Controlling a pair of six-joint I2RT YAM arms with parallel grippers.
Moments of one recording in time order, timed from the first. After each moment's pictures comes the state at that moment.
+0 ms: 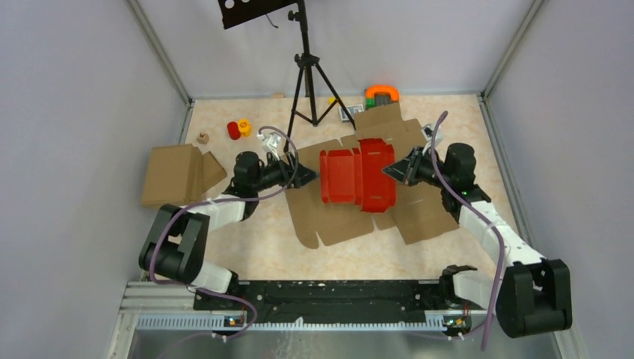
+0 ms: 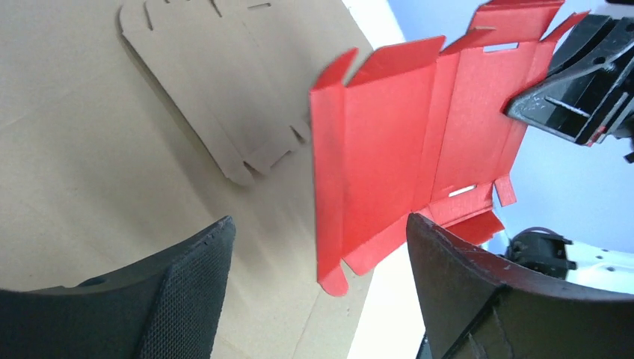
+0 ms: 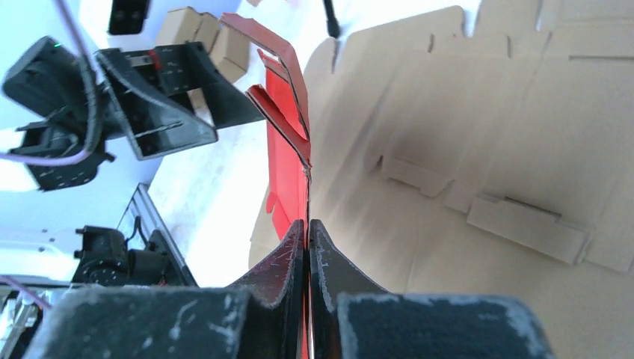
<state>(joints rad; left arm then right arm) -0.31 1.47 0.59 0.64 0.66 -0.66 0.15 1.13 0.64 0.17 -0.71 0.50</state>
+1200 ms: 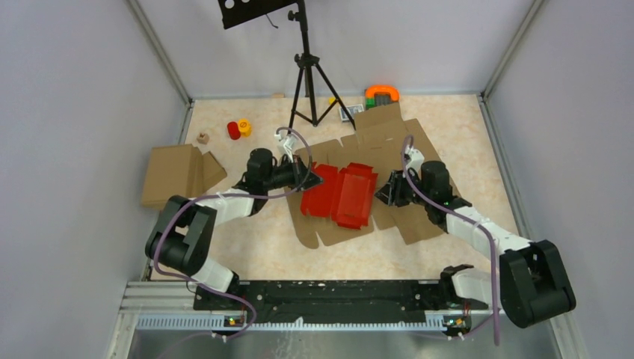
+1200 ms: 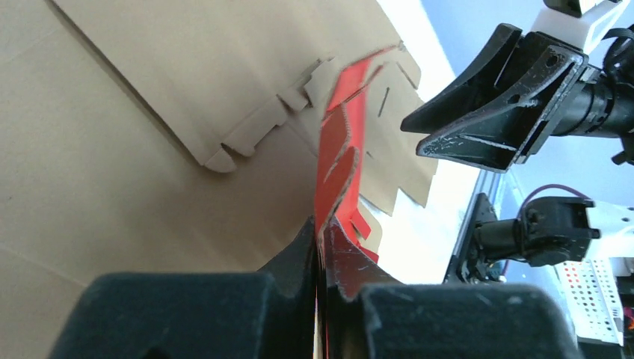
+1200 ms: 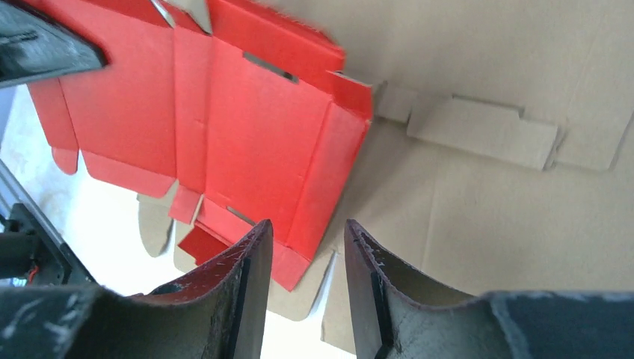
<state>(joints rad) -0.38 1.54 0.66 0.59 0.71 -0.60 0.31 1.17 0.52 0.12 -0.44 0.33</state>
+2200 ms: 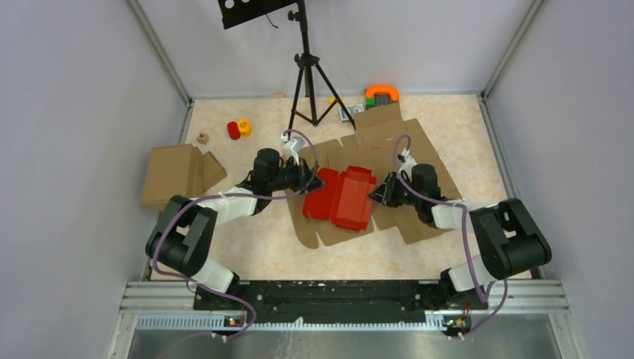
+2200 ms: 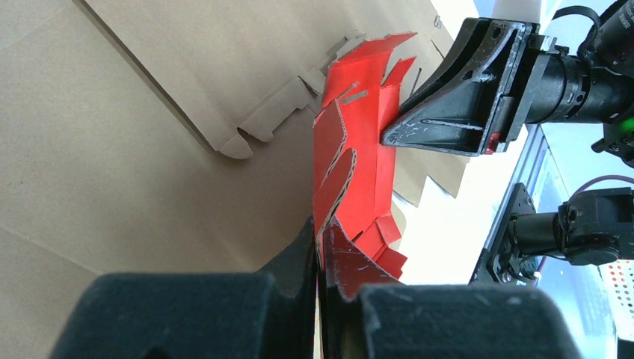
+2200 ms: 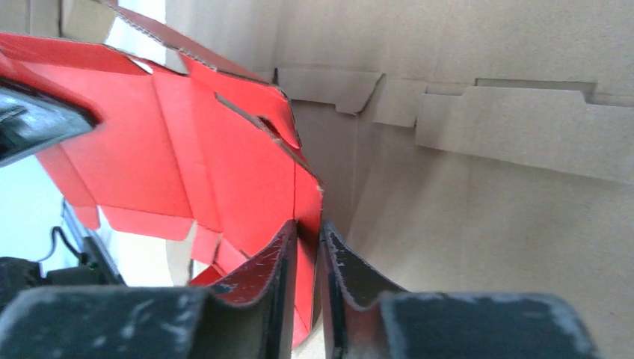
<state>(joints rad) -0.43 1.54 0.69 0.43 0.61 -0.49 0.31 1.47 0.46 0.46 -0.48 0.56</state>
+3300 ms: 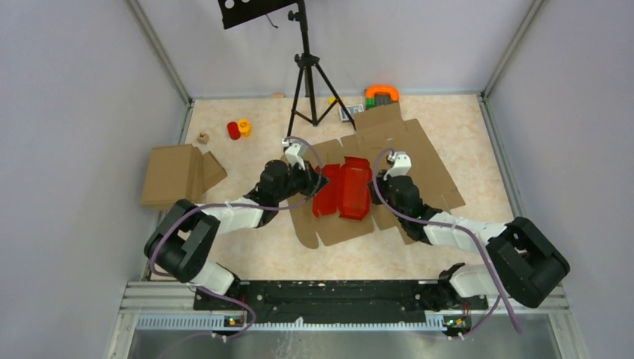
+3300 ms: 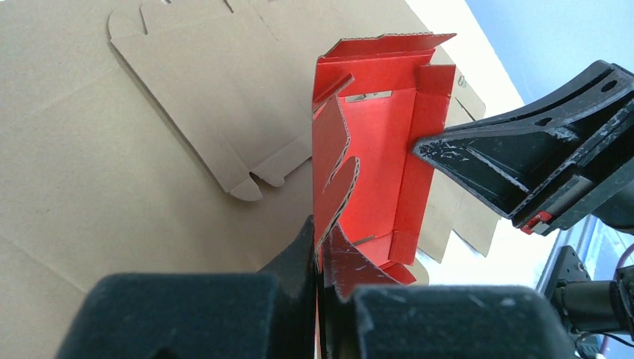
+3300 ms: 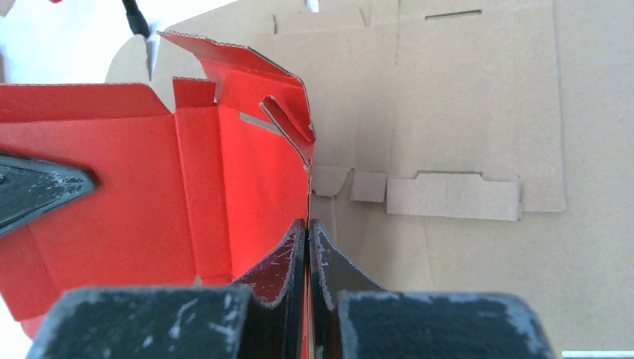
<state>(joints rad) -0.55 1.51 0.61 0.63 0.32 -0.53 0.66 1.29 0.47 0.46 0.25 0.44</state>
